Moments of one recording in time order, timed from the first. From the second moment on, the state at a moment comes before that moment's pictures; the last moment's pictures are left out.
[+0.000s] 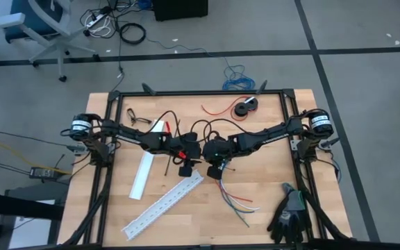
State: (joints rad) left arm -0.01 1.71 0.94 0.03 0.02 0.18; right arm 0.08 1.79 1.11 -0.25 0.04 0.31
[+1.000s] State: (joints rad) left arm -0.01 1.73 0.94 0.02 0.02 0.13; right arm 0.08 1.79 1.11 -0.22 0.04 0.29
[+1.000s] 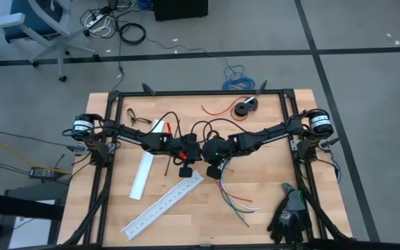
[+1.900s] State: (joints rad) left arm 0.01 1.63 0.81 0.19 -0.12 0.05; right arm 0.26 1.44 0.96 -0.72 0.57 0.67
